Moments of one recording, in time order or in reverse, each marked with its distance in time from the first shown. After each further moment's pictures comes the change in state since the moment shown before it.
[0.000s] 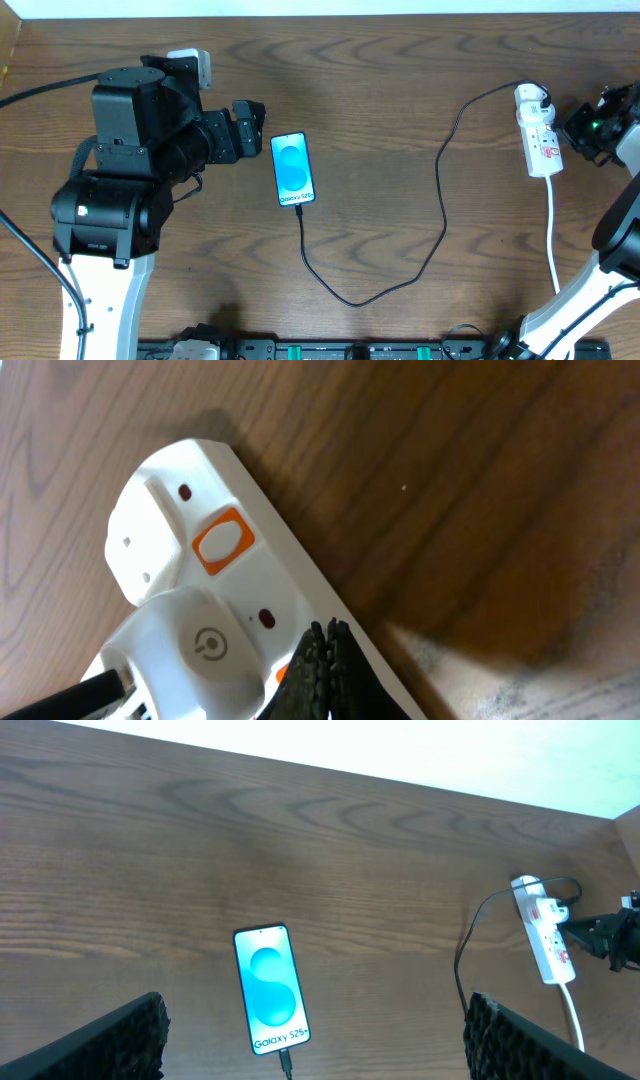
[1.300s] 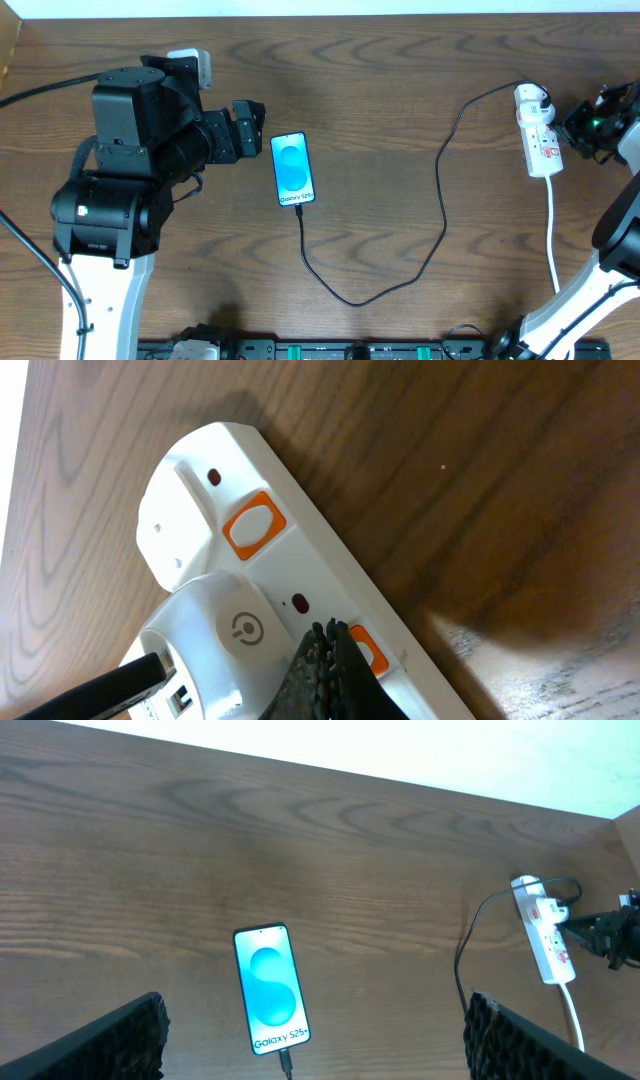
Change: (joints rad) left arm 0.000 0.000 0.000 0.000 0.000 0.000; right arm 0.007 0.008 0.031 -0.064 -0.051 0.027
